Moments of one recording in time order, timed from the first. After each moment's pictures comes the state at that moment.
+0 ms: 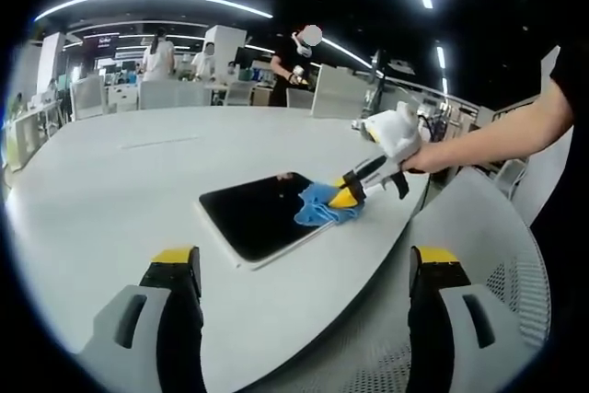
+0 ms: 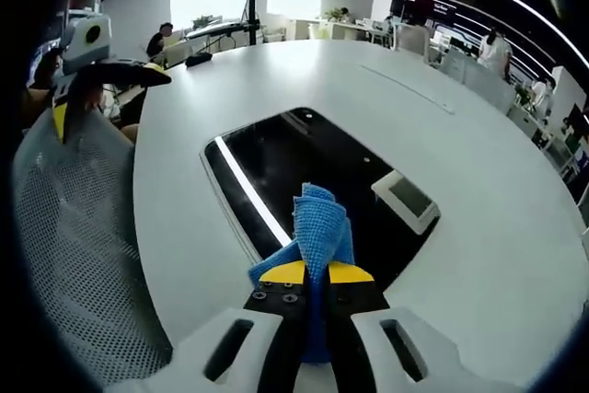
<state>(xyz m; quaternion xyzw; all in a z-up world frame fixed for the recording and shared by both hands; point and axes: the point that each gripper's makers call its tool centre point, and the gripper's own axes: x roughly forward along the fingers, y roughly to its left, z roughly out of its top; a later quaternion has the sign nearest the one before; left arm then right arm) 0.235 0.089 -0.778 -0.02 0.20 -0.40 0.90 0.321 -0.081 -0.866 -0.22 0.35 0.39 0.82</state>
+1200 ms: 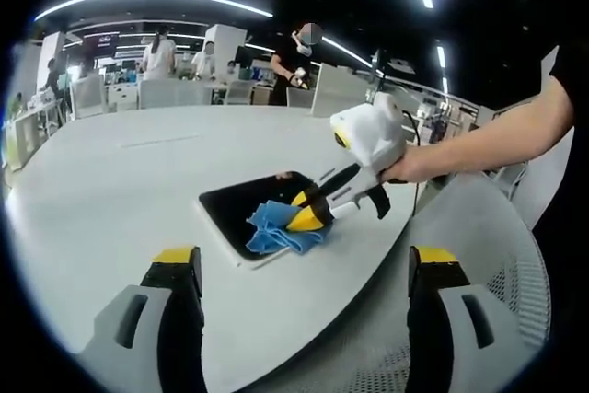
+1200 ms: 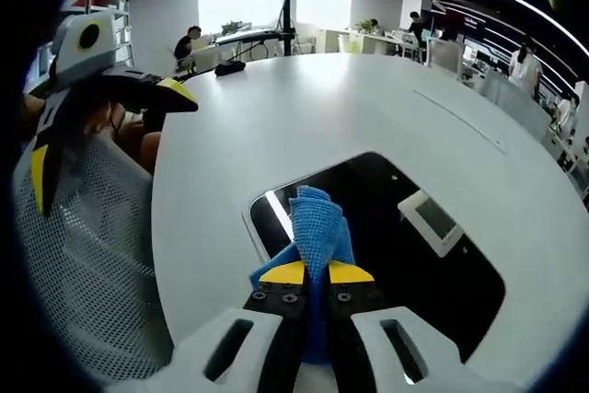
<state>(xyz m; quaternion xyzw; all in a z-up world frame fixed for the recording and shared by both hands) 0.235 0.088 -0.778 -0.02 0.20 -0.40 0.90 0.317 0.019 -0.866 -0.22 0.32 0.46 0.80</state>
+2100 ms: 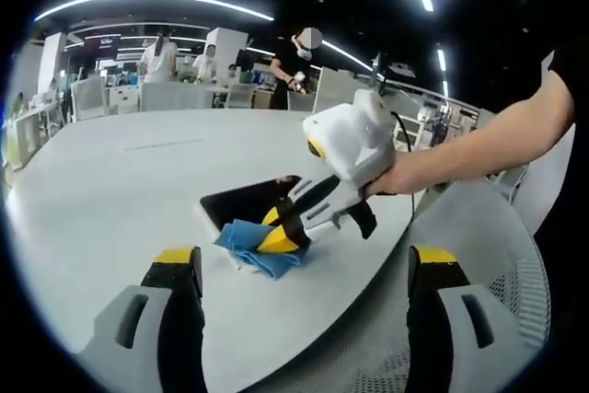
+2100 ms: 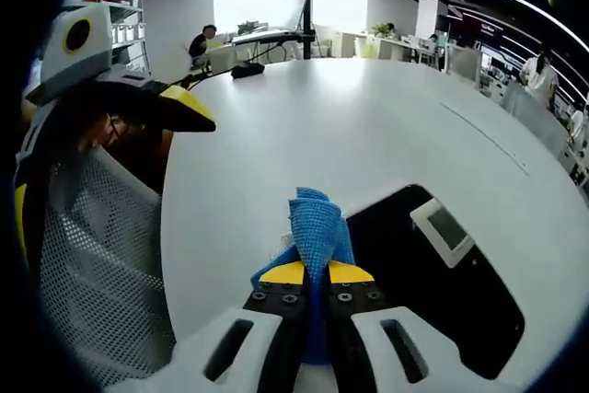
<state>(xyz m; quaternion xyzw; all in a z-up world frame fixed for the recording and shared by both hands) 0.236 0.089 -0.776 -0.03 0.19 -0.39 0.90 0.313 0.073 -0.866 -0.22 0.31 0.49 0.78</state>
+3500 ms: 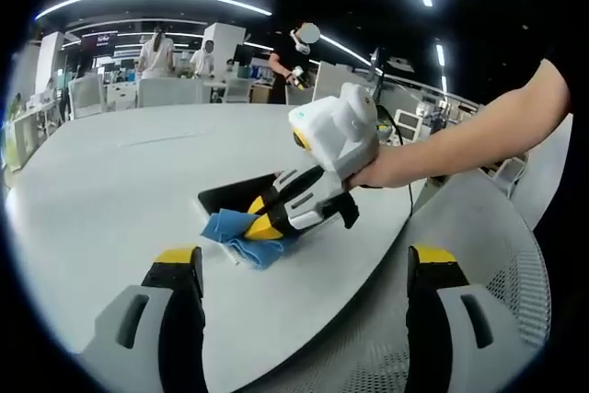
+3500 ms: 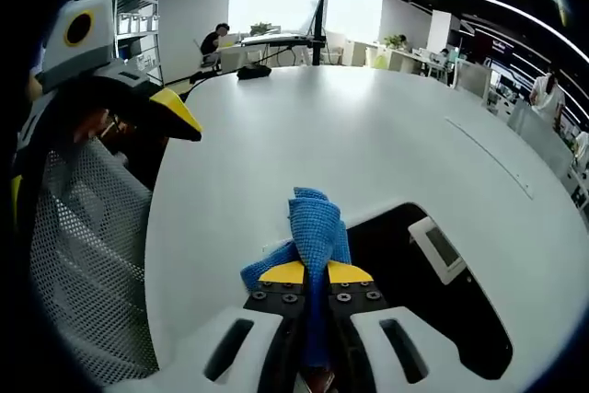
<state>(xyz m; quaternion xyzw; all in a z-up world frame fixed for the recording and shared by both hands) 0.235 0.089 -0.781 -0.02 0.20 -0.40 0.89 0.333 0.077 -0.866 -0.24 0.29 0.51 0.78</state>
